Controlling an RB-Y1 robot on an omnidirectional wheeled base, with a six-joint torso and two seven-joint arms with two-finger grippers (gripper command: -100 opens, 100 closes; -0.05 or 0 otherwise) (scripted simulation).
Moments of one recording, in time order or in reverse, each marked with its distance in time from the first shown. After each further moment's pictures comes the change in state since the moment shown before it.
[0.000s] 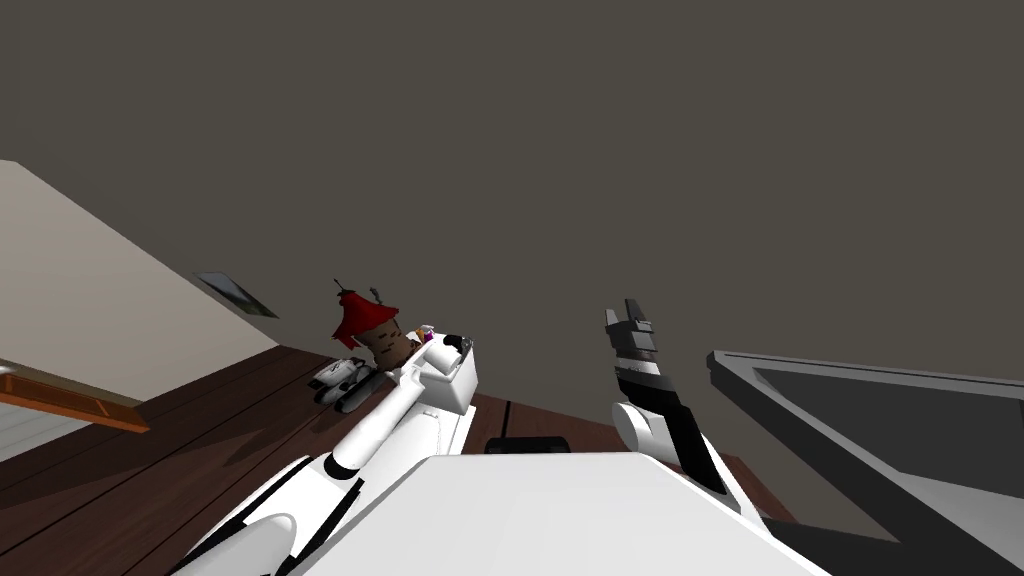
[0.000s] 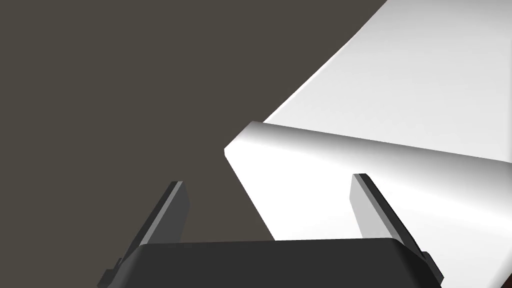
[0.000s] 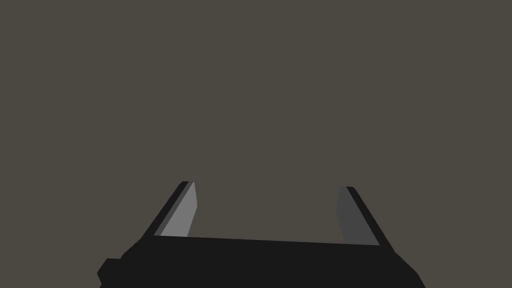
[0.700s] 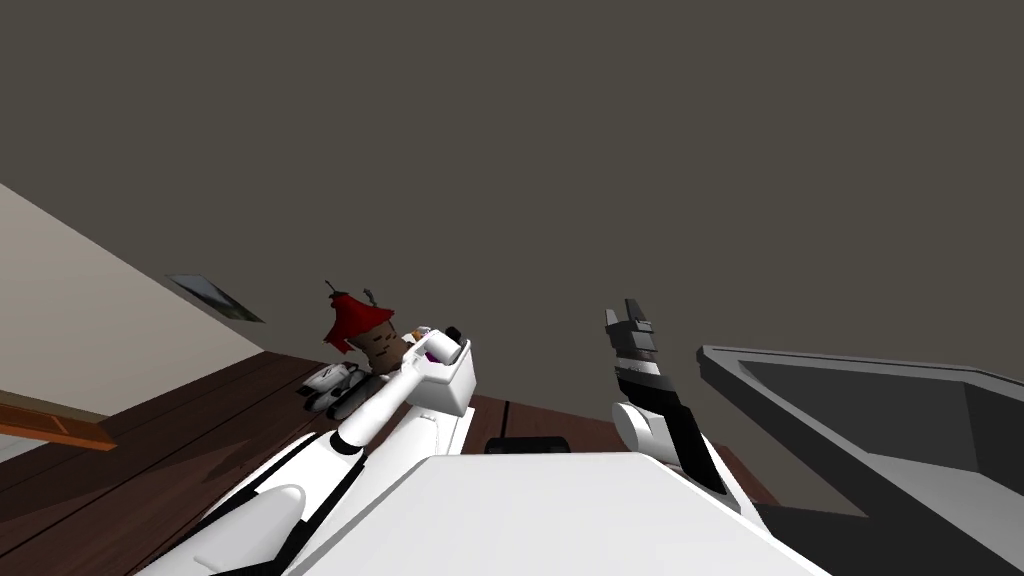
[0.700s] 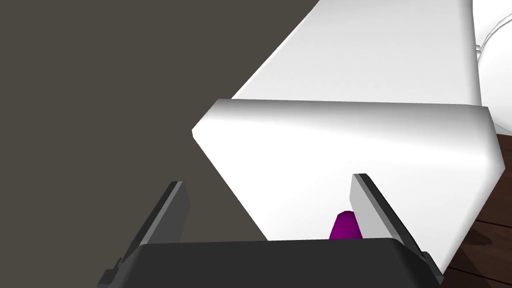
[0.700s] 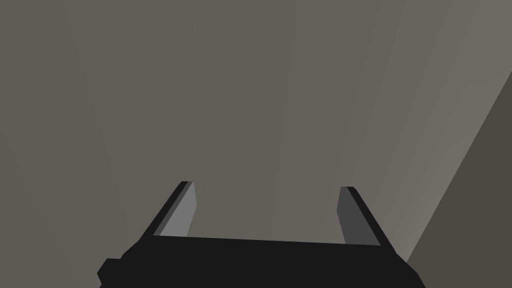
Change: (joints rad) left arm -0.096 0.060 -0.033 0.050 0.038 0.176 0.025; right arm 0.000 0.000 0.000 0.000 0.000 0.000 0.000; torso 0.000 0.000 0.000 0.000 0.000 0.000
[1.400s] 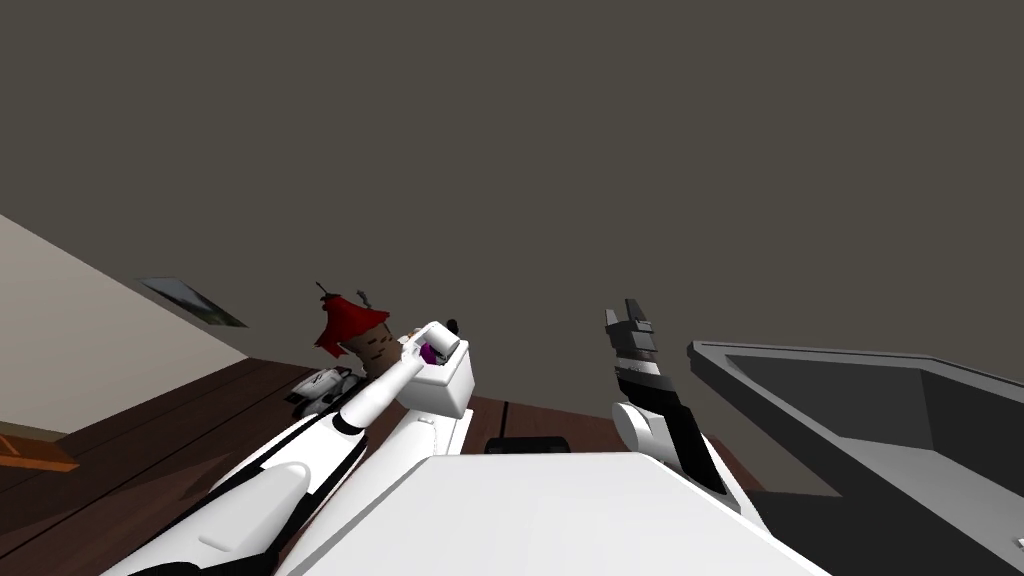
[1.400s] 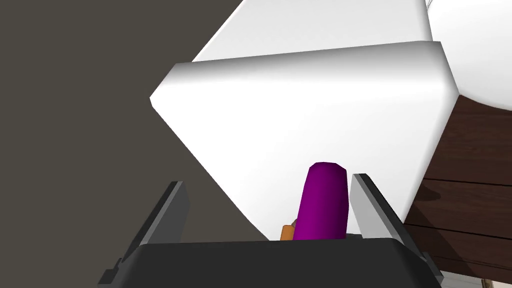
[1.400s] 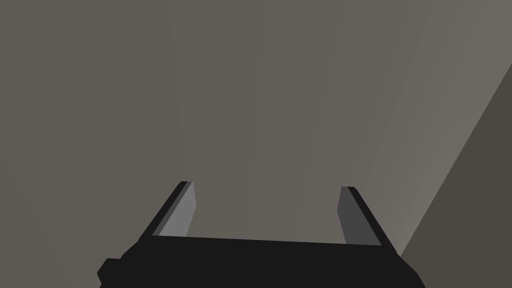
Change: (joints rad) left arm -0.092 0.060 -0.033 0.037 0.032 0.192 0.031; right arm 0.000 0.000 0.000 0.000 0.000 0.000 0.000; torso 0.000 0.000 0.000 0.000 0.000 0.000
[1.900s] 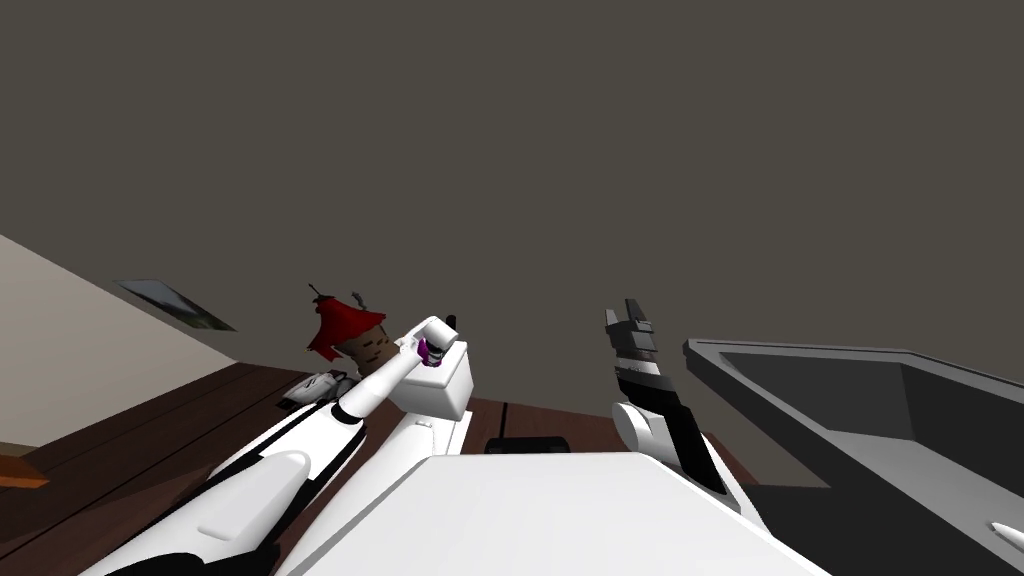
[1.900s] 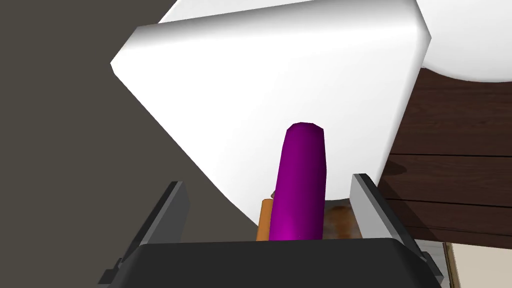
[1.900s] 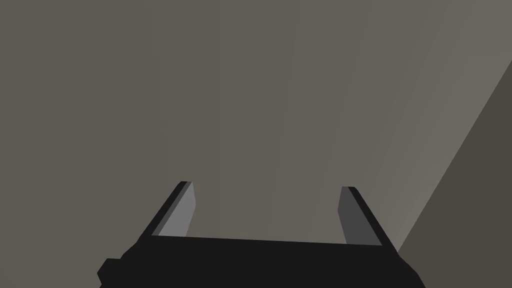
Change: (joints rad) left arm -0.055 0.043 -0.019 0.023 0.019 0.128 0.020; right arm 0.000 0.000 0.000 0.000 0.000 0.000 0.000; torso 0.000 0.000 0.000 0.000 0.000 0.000
